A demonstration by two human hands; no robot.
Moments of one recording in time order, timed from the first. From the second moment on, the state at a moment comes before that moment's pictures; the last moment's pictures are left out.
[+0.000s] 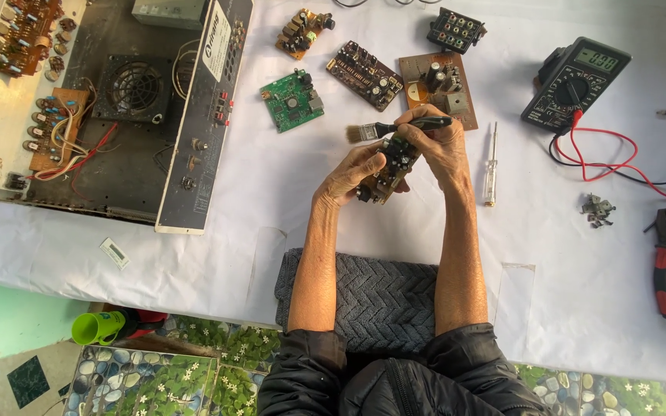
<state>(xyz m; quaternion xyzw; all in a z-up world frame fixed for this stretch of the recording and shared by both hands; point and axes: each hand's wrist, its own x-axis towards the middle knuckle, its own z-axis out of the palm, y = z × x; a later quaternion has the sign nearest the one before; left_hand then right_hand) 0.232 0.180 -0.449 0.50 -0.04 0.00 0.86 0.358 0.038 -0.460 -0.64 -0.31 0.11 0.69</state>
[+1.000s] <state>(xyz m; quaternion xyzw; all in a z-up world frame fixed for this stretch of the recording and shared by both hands) 0.263 0.211 -0.527 0.36 -0.06 0.10 0.93 0.357 0.043 -0.461 -0.62 -0.15 -0.01 0.77</state>
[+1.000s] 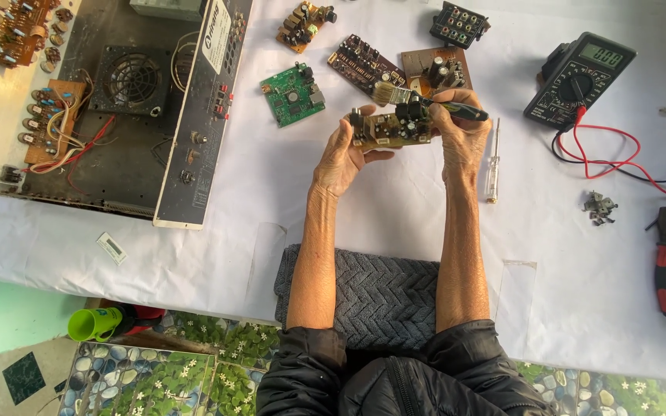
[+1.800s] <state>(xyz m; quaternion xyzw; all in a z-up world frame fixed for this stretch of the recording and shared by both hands) 0.269 0.208 -0.531 0.26 -0.07 0.26 0.93 0.343 0.073 -0.476 -0.59 -0.21 0.10 0.78</state>
